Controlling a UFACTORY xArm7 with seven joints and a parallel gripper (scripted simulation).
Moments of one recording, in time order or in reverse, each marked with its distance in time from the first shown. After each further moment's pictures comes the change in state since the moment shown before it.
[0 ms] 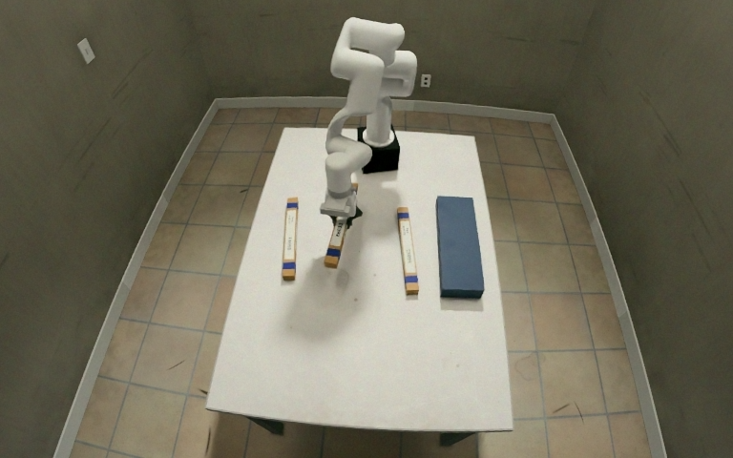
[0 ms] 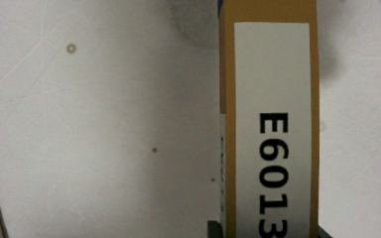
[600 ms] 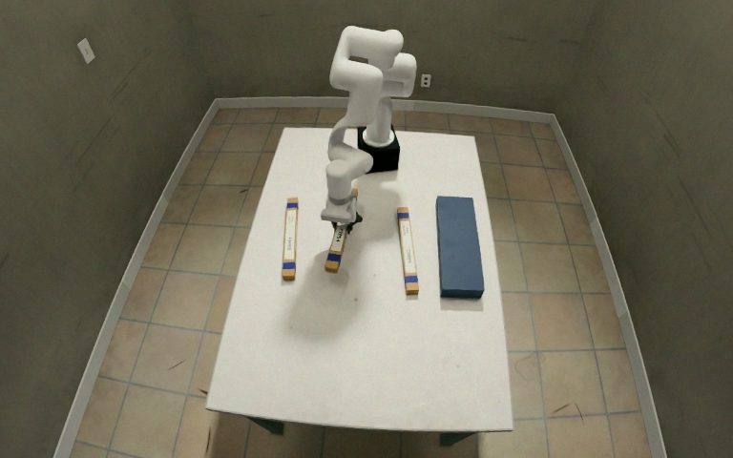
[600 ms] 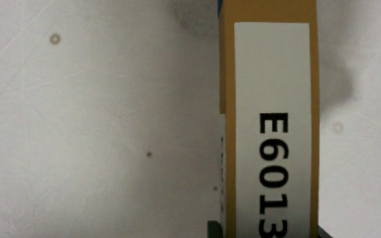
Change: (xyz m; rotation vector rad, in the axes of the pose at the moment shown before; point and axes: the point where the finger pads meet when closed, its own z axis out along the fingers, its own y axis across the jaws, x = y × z) arm 0.000 0.000 0.029 0.000 0.000 0.000
